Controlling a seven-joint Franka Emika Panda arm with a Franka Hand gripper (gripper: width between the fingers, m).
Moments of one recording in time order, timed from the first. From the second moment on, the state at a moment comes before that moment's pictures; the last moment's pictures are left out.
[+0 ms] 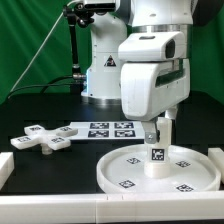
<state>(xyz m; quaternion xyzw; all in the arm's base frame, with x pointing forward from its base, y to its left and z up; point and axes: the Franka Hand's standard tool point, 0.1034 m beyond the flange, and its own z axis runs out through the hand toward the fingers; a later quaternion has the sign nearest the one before) 0.562 0.045 0.071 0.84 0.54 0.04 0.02</state>
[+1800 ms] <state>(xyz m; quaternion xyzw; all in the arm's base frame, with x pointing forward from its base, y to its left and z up) 0.561 0.041 0.071 0.94 0.35 0.03 0.01</state>
